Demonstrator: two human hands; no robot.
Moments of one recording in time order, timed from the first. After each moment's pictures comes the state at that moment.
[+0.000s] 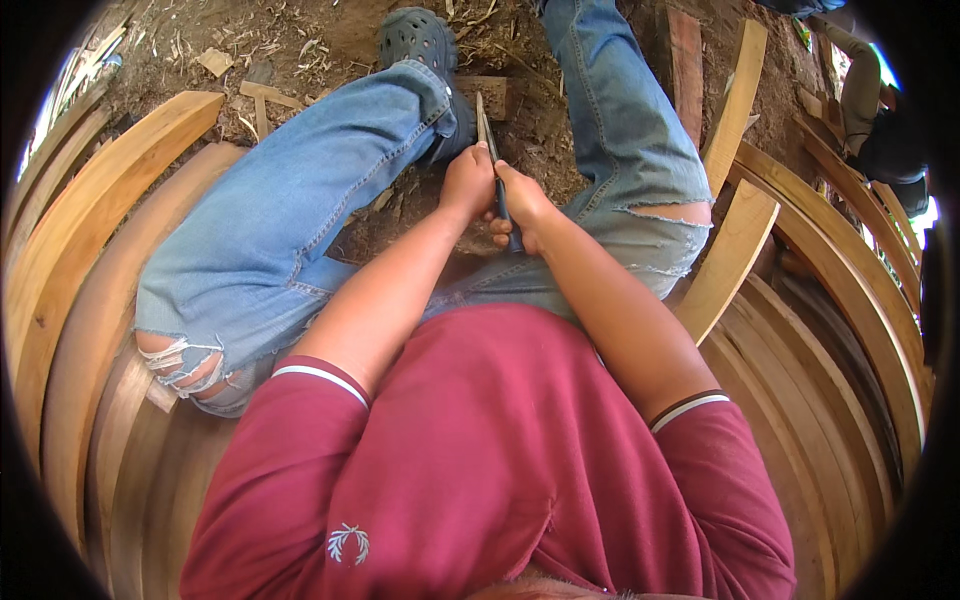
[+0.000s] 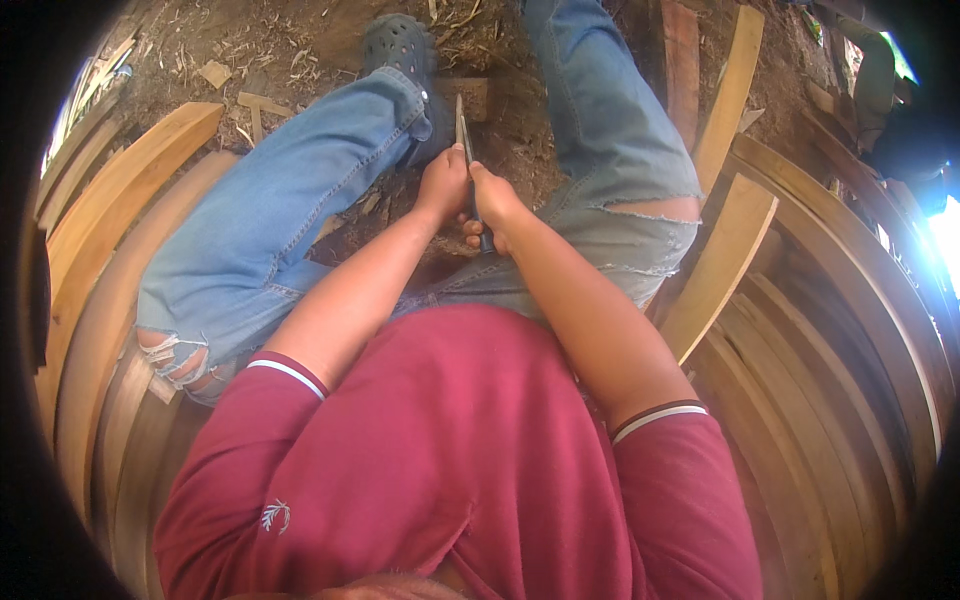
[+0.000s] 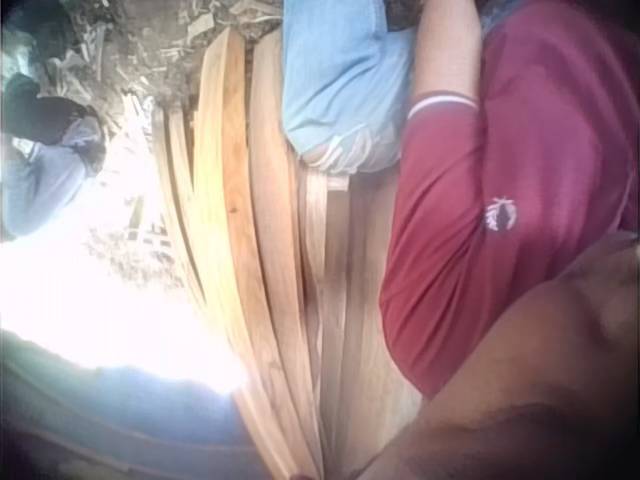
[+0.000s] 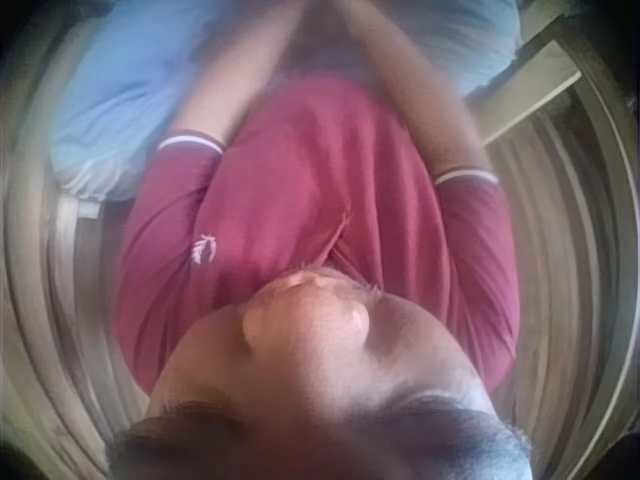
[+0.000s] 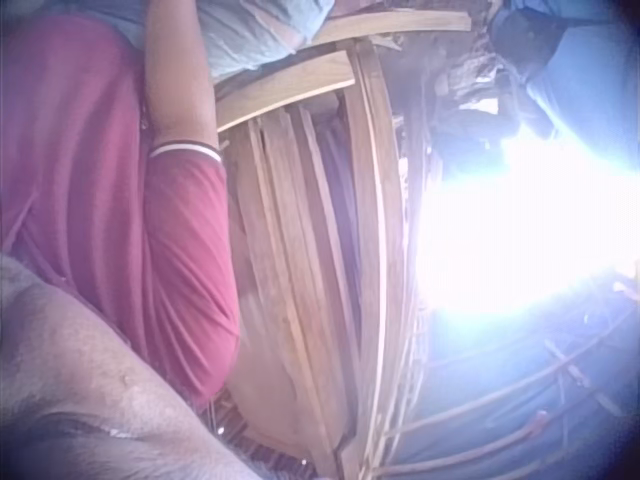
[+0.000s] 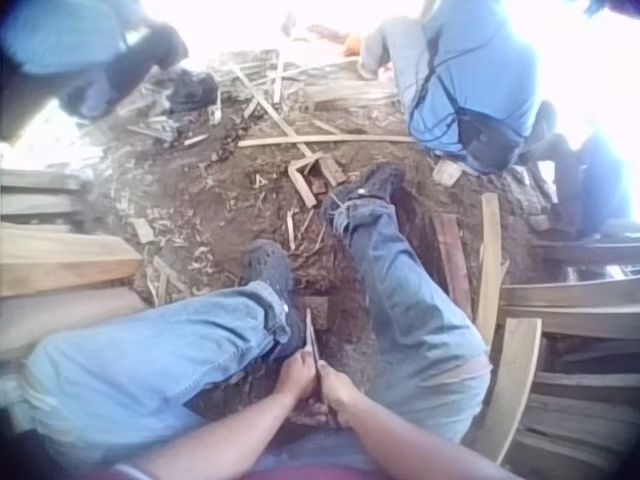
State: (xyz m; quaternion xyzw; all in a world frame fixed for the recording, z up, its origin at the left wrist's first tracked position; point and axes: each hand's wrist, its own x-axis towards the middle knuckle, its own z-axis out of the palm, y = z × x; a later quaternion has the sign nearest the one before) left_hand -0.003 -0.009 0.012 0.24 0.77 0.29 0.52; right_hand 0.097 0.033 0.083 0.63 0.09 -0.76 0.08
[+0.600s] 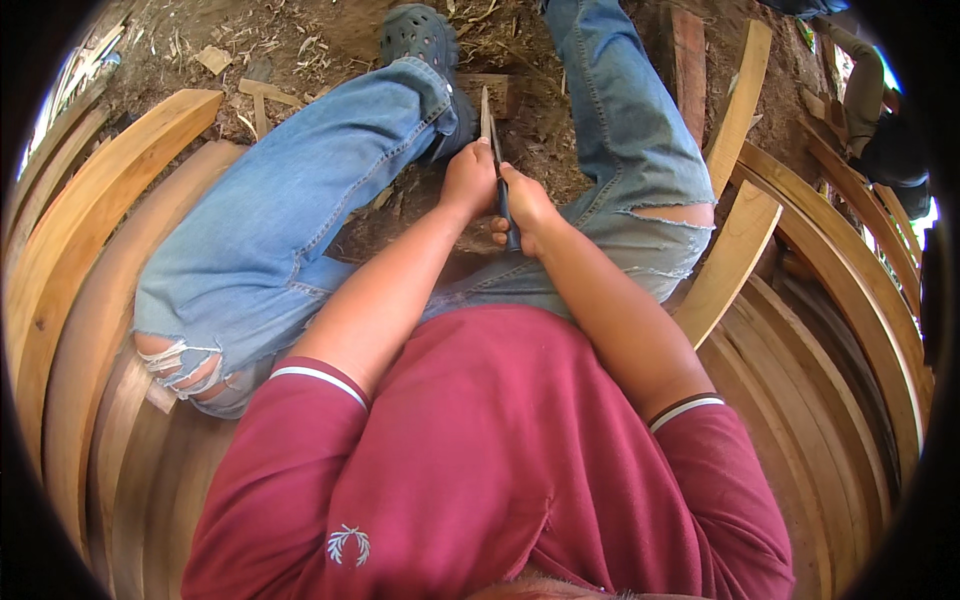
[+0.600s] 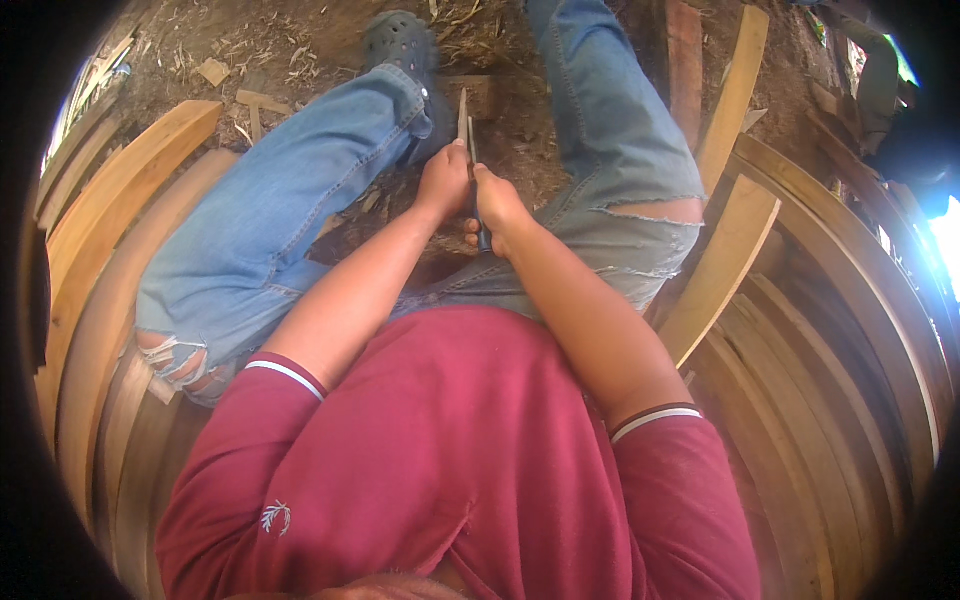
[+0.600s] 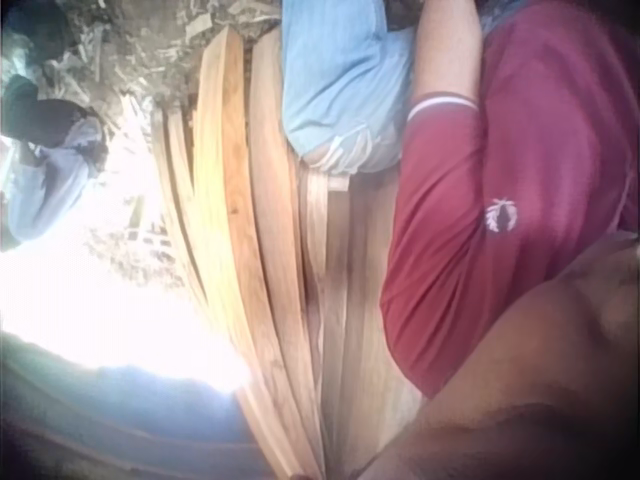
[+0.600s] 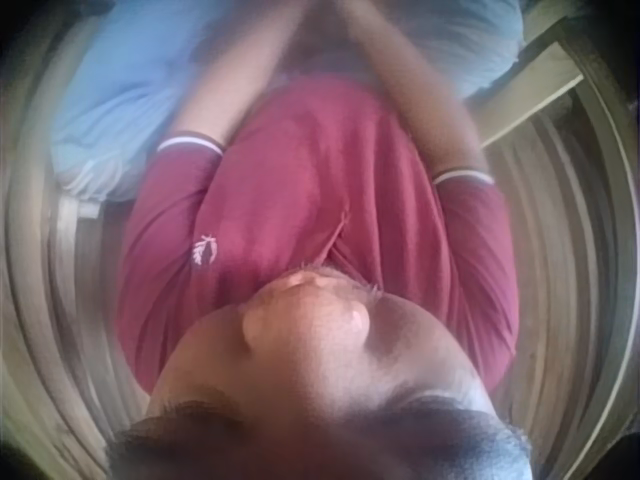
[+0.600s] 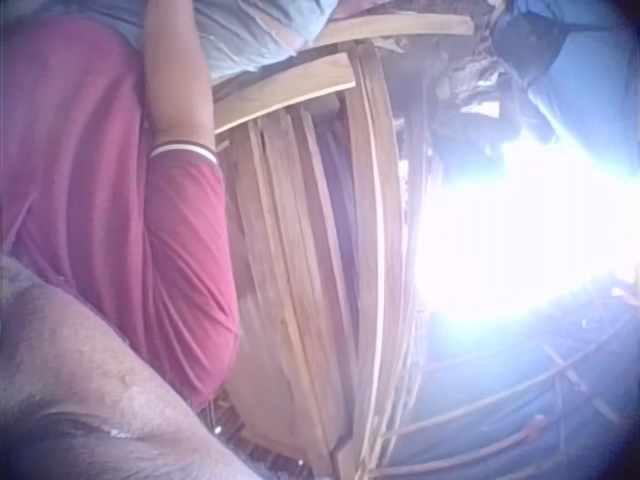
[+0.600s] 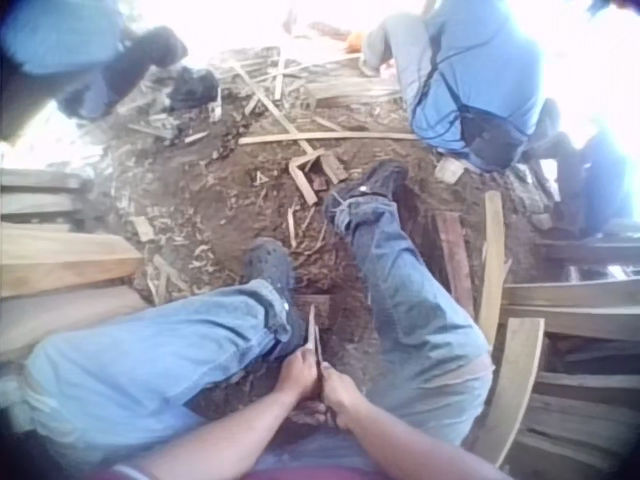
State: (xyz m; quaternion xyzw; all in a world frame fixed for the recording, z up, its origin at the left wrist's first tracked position) left_hand -0.001 -0.009 0.013 0.24 0.76 0.31 0.52; right_hand 0.097 0.025 0.080 0.66 0.09 -0.75 0.02
